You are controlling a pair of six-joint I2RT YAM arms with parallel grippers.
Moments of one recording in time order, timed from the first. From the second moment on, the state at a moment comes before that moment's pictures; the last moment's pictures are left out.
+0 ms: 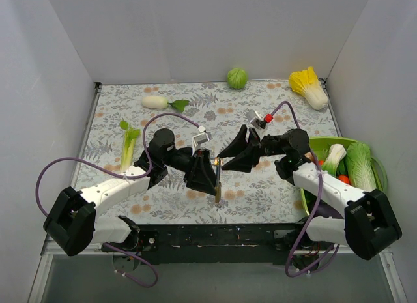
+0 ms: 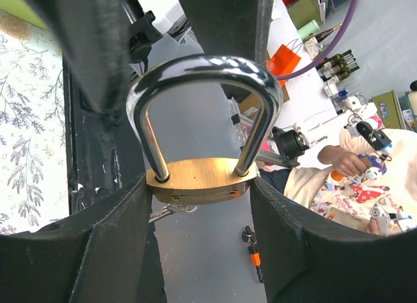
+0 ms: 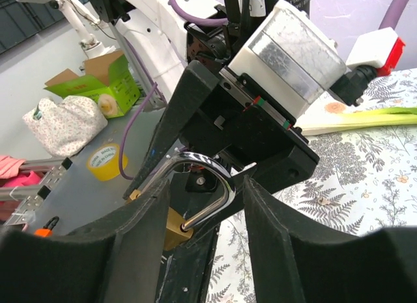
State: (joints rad) left arm -0.68 1.25 0.70 0.49 1.31 -0.77; right arm 0.55 1.21 0.66 0.98 -1.20 0.71
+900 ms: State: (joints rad) left arm -0.67 1.22 0.68 0.35 1.21 -0.65; right arm 0.54 1.21 0.66 0.88 -1.17 0.66
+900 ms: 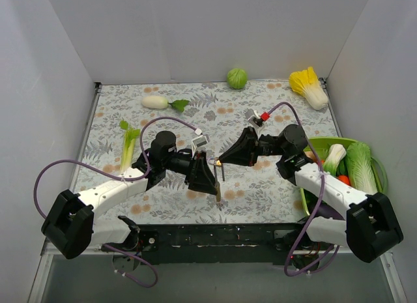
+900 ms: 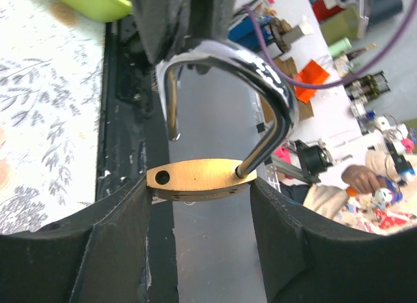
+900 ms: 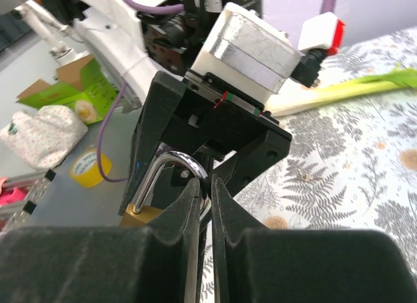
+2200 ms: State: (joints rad) left arm -0.64 1.39 0.87 -0.33 0.25 -0.40; right arm 0.57 1.30 0.86 -0.03 -0.57 0.26
